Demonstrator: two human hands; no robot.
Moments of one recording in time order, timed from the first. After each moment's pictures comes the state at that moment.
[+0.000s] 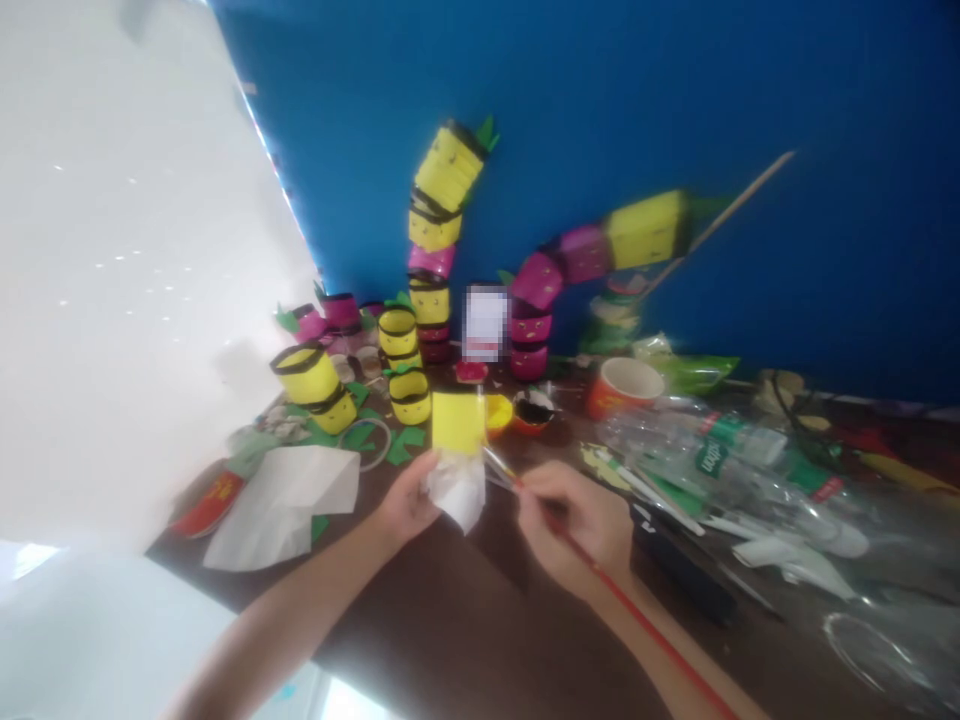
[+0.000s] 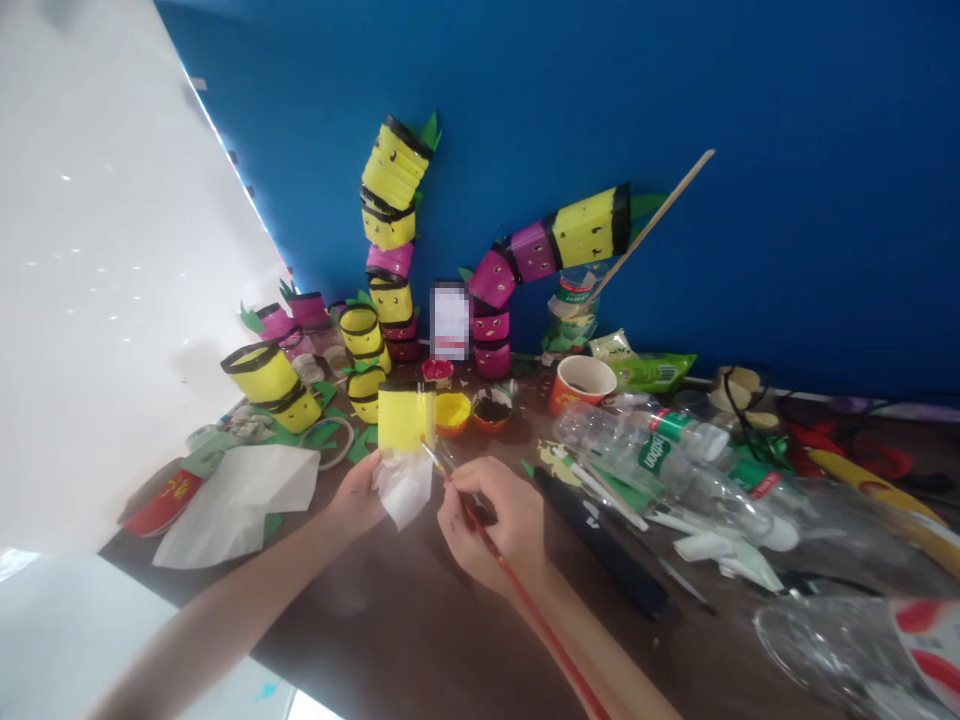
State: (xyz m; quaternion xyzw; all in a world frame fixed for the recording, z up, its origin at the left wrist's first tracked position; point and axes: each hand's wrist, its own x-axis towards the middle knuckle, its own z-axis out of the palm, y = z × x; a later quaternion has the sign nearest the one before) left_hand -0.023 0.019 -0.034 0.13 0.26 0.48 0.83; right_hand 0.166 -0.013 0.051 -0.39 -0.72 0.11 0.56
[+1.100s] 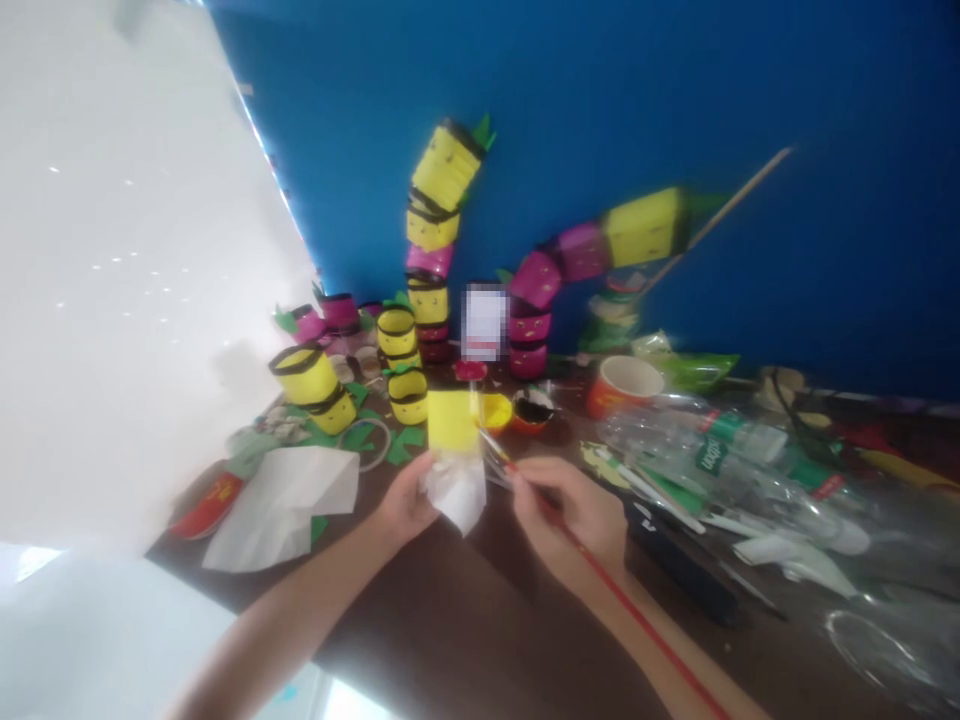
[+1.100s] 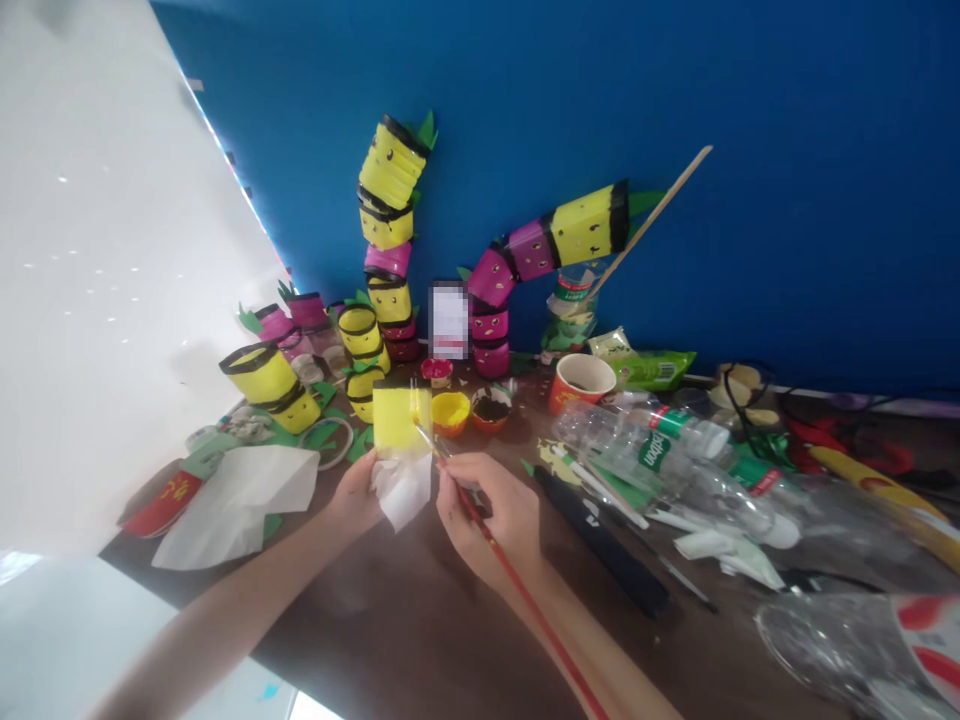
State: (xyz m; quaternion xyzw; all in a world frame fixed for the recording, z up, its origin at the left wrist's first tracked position) left_hand -0.023 0.019 -0.035 0.14 0.27 0.50 0.81; right_hand 0.161 -0.010 0.048 -0.41 -0.70 0.10 0.57
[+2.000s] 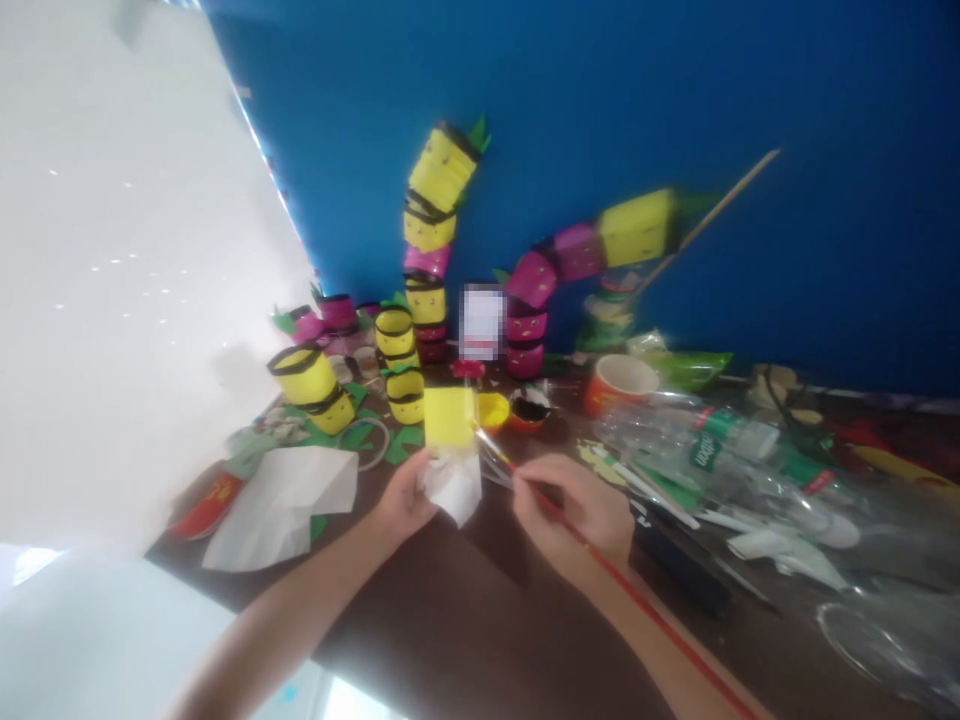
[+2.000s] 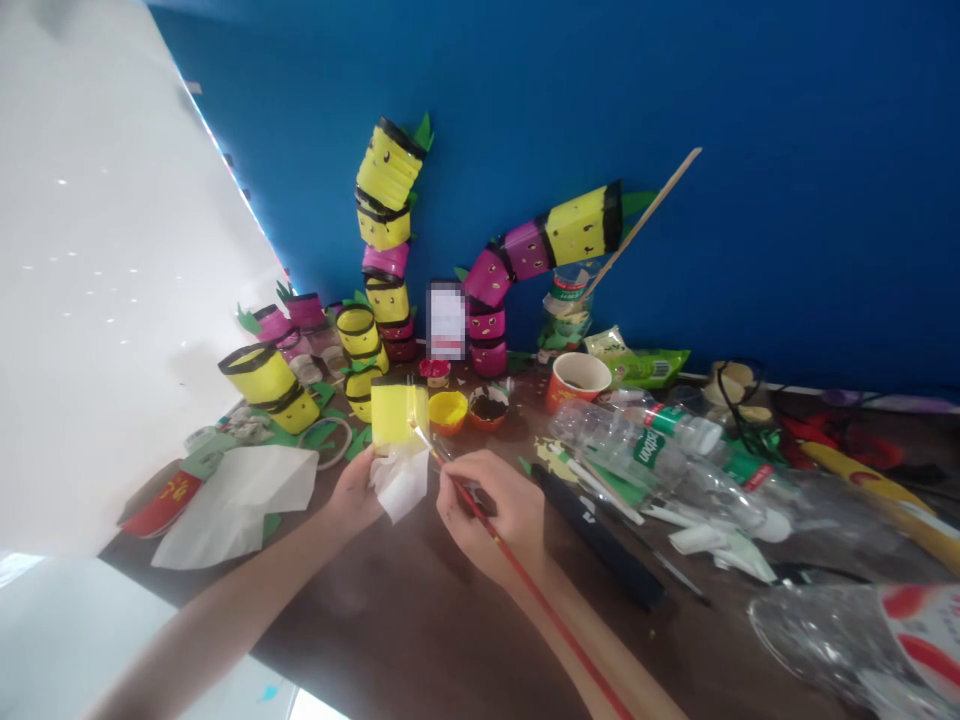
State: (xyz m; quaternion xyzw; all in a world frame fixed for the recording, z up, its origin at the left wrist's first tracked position) left_hand -0.019 0.016 -0.019 0.12 0.30 0.51 0.79; right_hand 0.167 -0.011 0.056 -0.39 -0.72 0.09 0.57
